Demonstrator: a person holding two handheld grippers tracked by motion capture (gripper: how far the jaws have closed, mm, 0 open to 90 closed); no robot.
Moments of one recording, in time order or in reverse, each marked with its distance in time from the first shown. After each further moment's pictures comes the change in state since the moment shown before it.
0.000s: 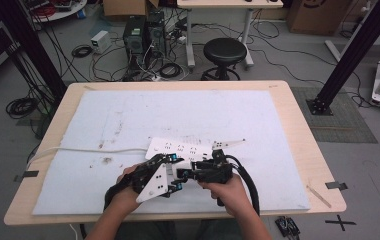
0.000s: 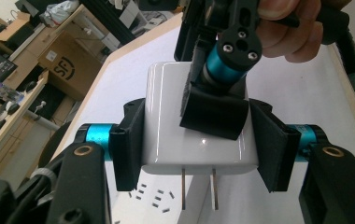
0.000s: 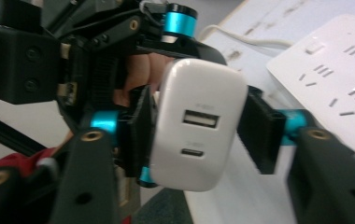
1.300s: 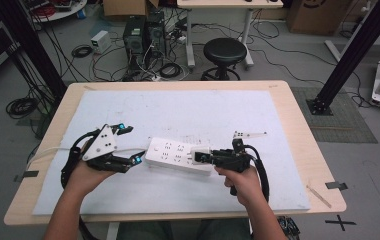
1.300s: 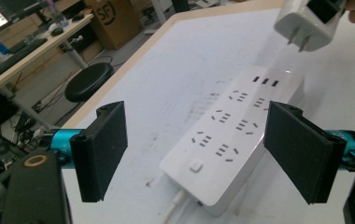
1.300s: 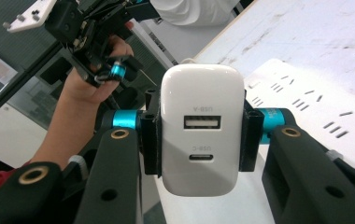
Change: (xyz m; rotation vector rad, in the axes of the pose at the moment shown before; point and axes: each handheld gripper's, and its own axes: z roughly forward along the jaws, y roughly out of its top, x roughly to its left) left arm 0.079 -0.046 -0.088 0.074 0.159 -0.381; right arm -0.016 0.014 -0.046 -0.116 -0.068 0.017
